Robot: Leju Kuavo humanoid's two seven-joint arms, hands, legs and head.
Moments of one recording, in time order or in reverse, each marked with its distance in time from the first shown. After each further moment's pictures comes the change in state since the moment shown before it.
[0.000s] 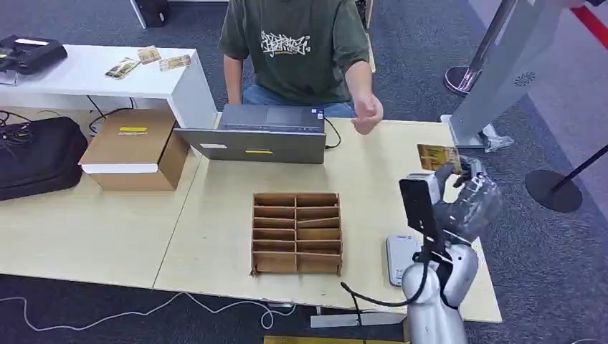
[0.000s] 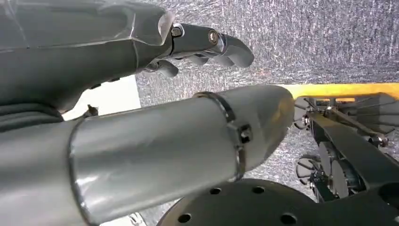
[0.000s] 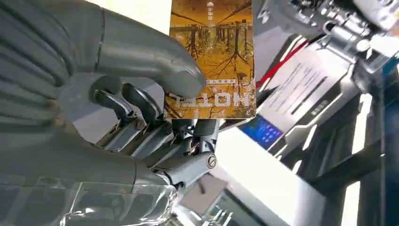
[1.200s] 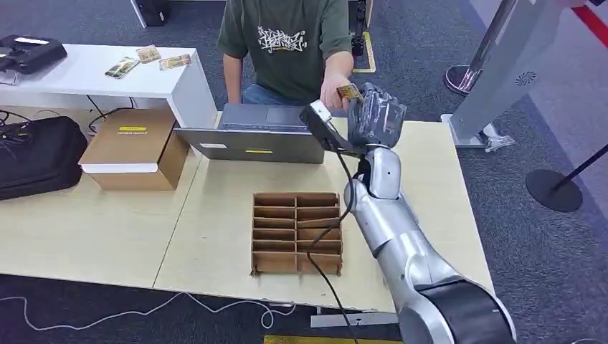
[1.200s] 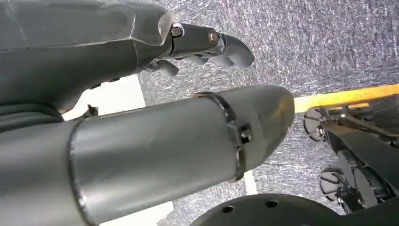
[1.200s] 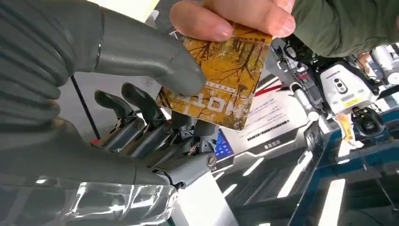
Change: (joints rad) left arm -0.025 0.032 -0.024 -0.023 -0.125 0.006 0.035; right arm -0.643 -0.004 0.096 0.940 0.294 -0.104 0.127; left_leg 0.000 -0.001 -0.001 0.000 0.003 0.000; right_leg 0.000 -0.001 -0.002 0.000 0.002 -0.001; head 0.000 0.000
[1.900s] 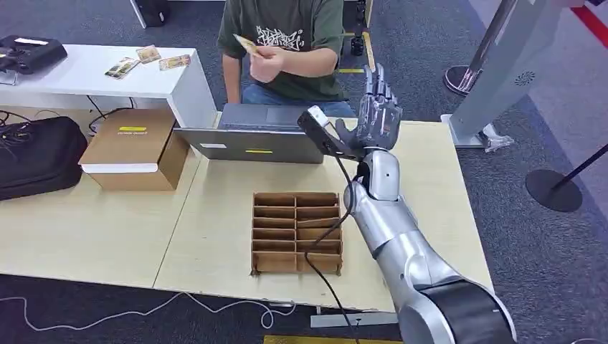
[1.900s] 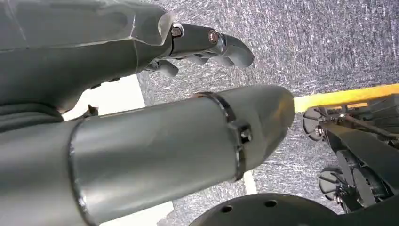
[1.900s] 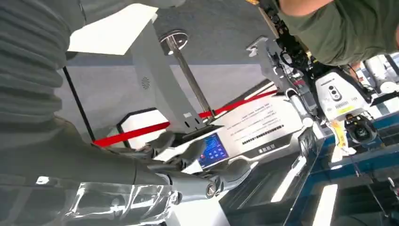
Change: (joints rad) left arm -0.001 0.004 0.000 -0.004 -0.008 -0.006 -0.001; right arm 0.001 0.002 -0.016 0.024 0.000 0.000 -0.043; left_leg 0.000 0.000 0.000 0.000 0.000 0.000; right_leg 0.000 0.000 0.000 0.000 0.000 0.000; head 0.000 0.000
